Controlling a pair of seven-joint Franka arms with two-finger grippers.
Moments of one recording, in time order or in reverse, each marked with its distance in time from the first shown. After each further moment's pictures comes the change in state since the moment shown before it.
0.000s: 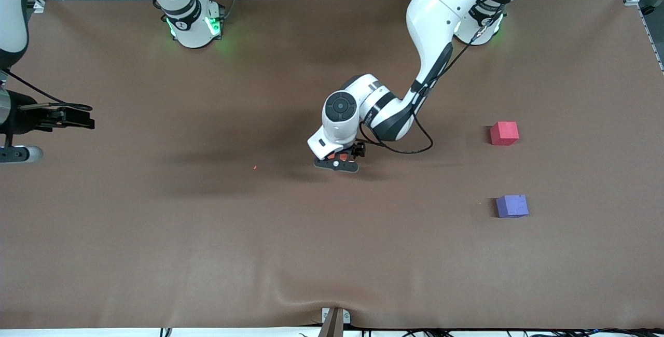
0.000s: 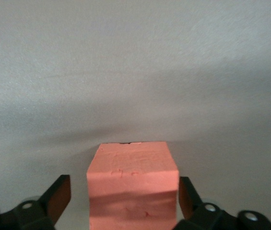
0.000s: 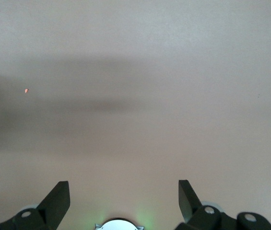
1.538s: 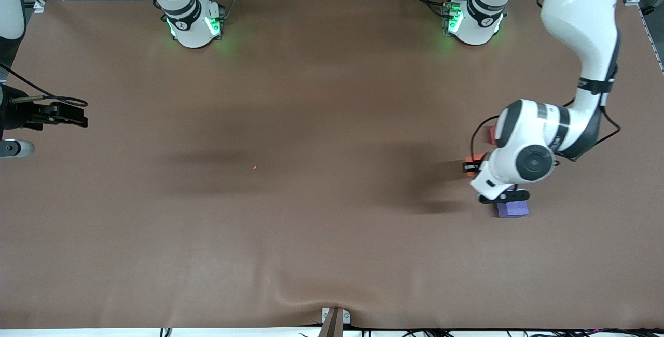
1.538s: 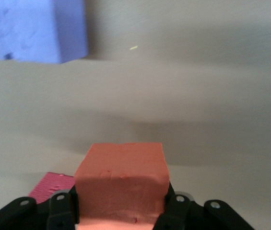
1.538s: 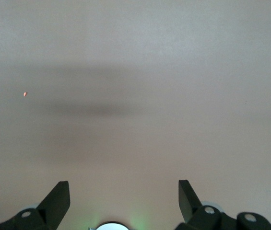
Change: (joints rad) left arm 0.643 -0.316 0.005 -0.341 0.039 -0.266 0.343; right arm 0.008 -0.017 0.016 0.026 -0.029 -0.011 0.004
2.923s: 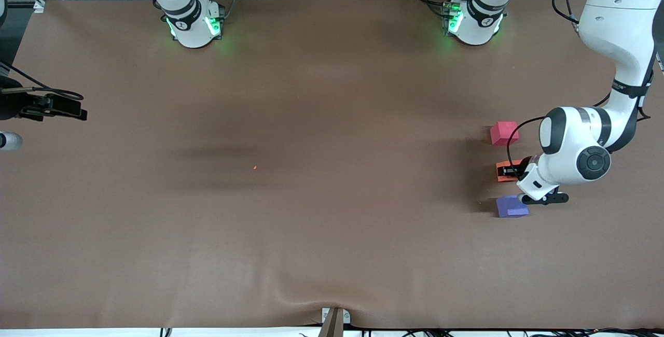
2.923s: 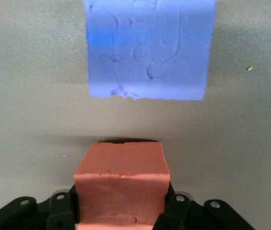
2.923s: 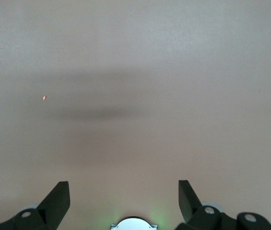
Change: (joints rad) left arm 0.206 0.042 -0.019 -0.093 0.000 0.229 0.224; right arm -0.001 -0.006 -0.005 0.048 0.062 -0.049 0.074
